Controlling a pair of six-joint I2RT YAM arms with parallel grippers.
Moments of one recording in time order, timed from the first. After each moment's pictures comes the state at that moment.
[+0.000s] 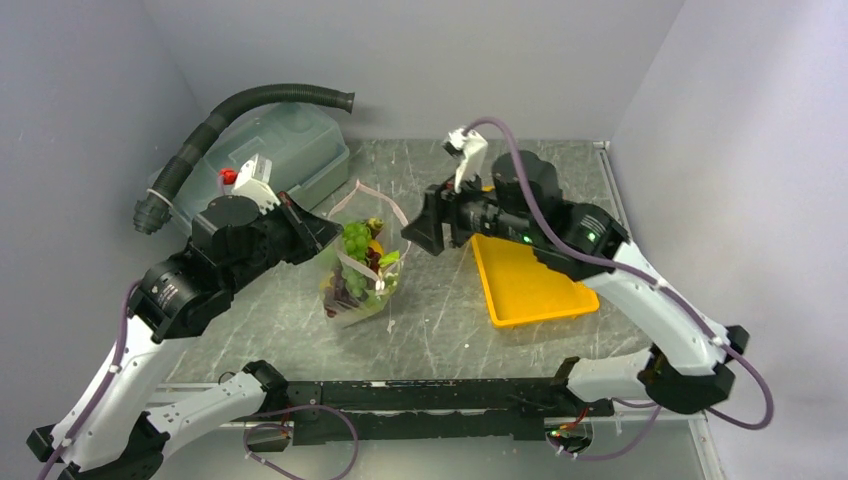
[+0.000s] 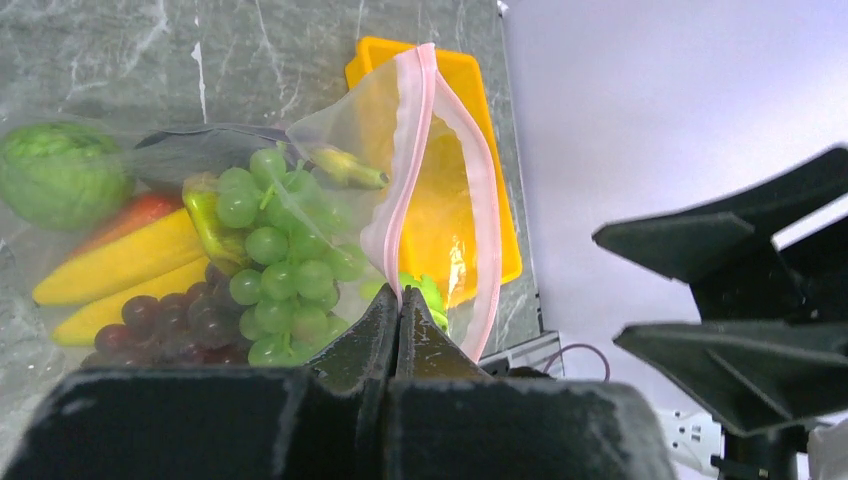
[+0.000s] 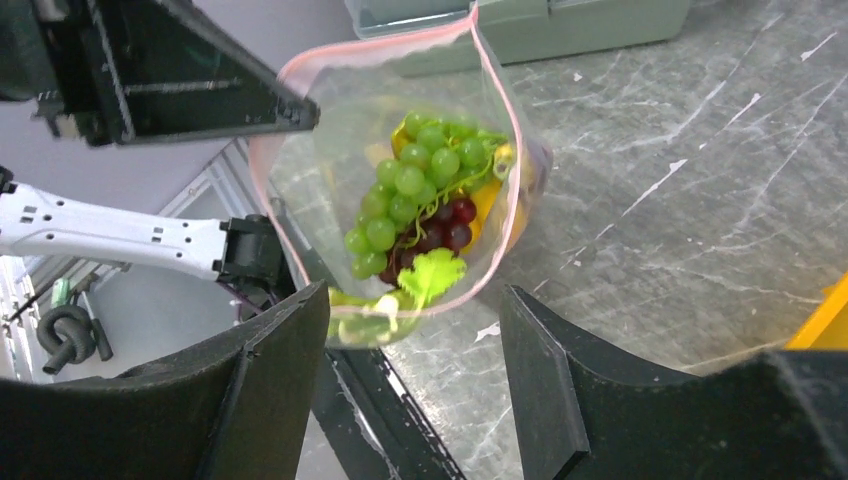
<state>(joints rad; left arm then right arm) -0.67 0.87 1.38 -0.86 -0.11 -0.90 0.93 1.31 1.72 -0.77 -0.11 0.31</state>
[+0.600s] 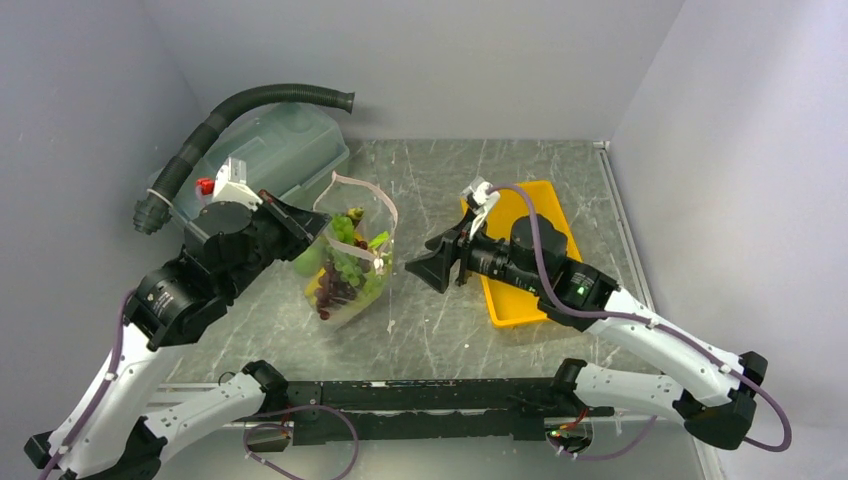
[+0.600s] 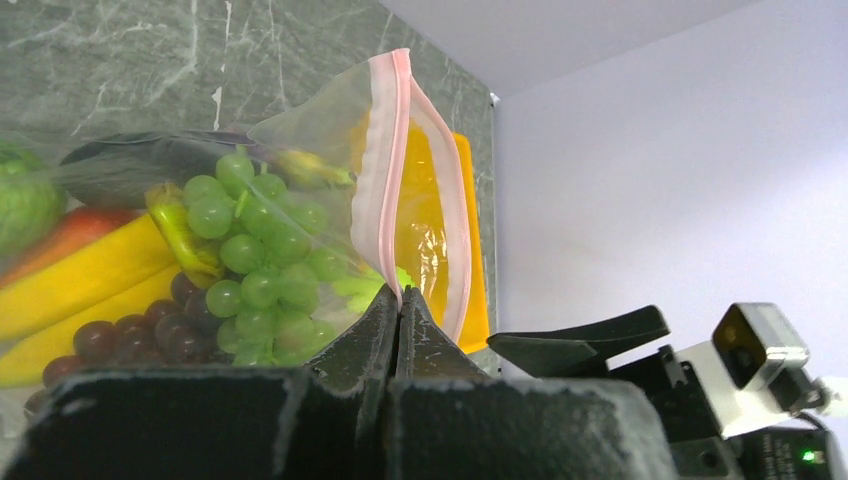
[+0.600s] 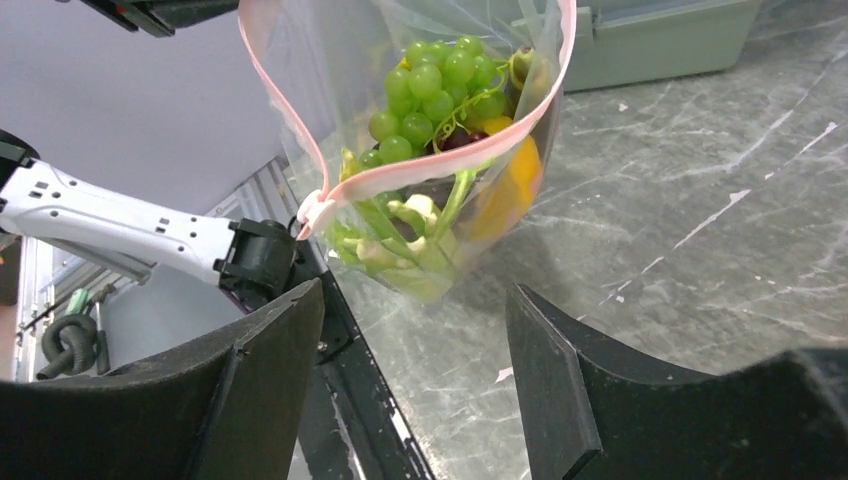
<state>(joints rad) -0.67 0.83 1.35 -0.81 -0.26 -1.03 0.95 0.97 1.07 -0.25 -0.14 0.37</state>
